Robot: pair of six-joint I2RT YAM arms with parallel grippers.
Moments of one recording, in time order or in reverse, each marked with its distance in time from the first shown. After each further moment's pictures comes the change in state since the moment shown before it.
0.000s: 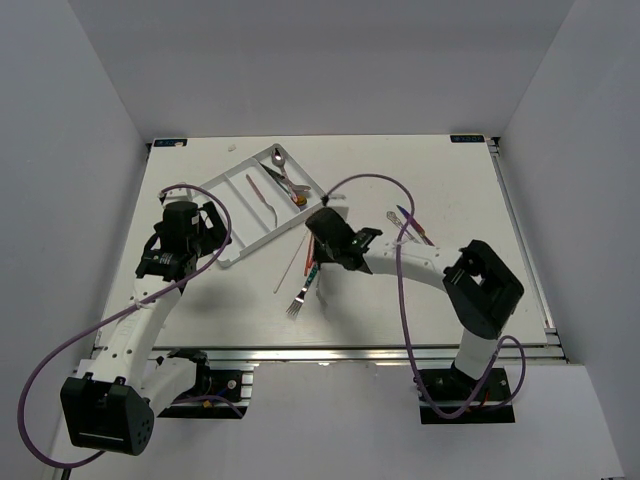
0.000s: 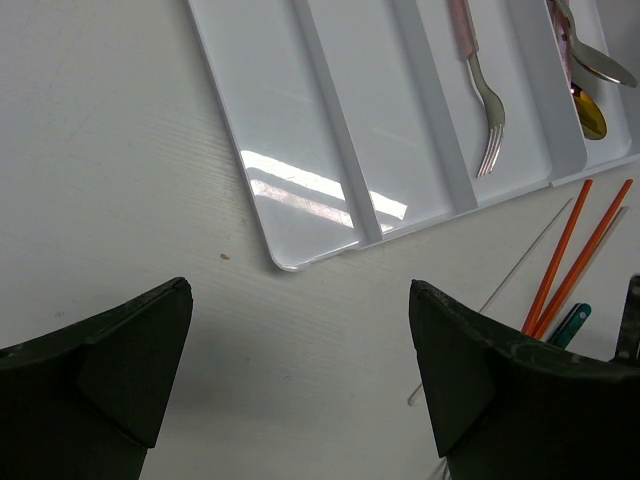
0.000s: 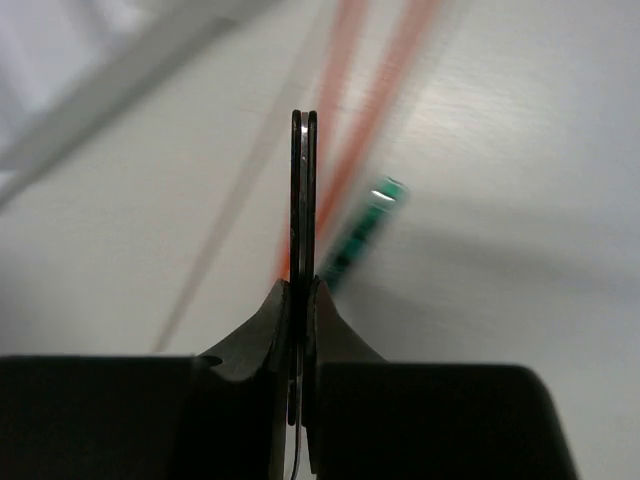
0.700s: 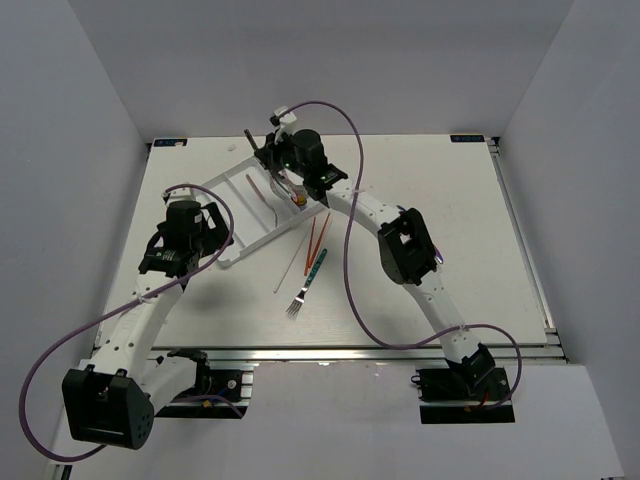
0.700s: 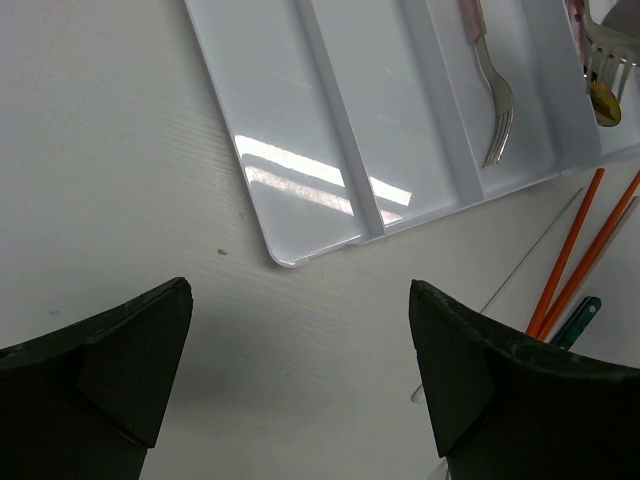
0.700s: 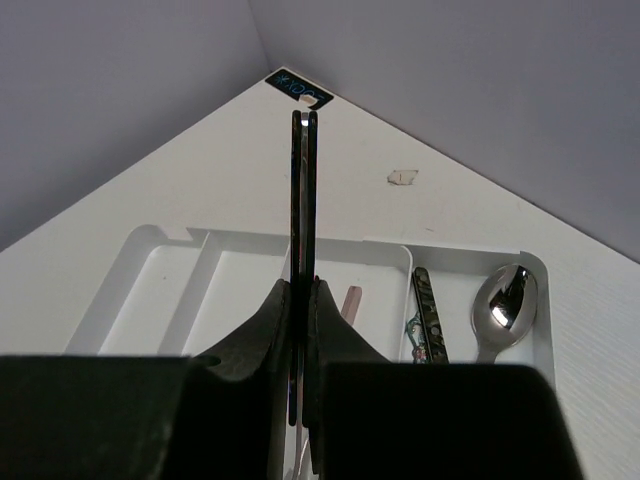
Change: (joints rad) left arm -0.006 0.032 0.000 0.000 0.004 0.003; right arm -0.216 0.762 1.120 0.490 -0.584 -0.631
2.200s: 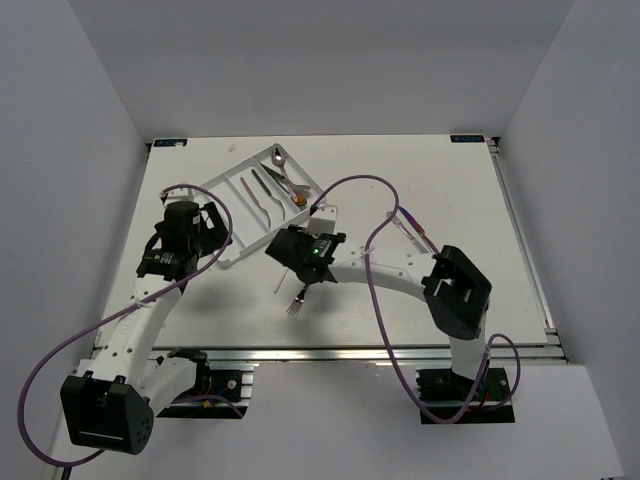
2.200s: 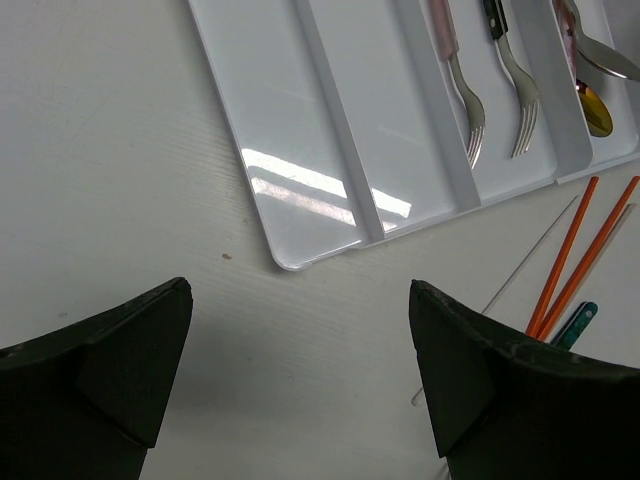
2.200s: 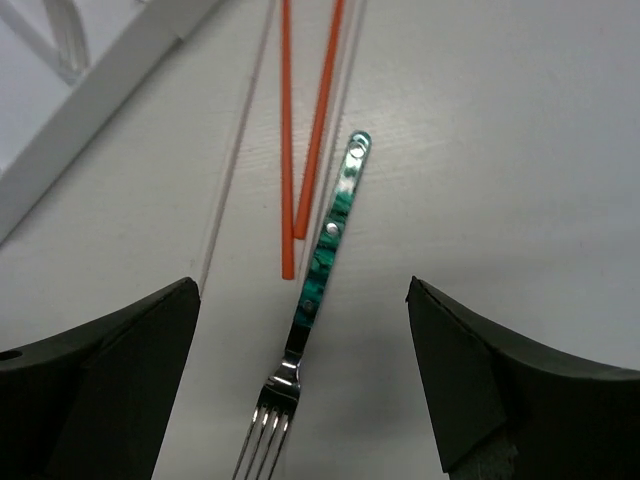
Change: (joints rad) left arm -0.001 -0.024 0.000 -0.001 -0.013 0.004; right arm 0.407 -0.656 -0.827 -0.850 0.939 0.893
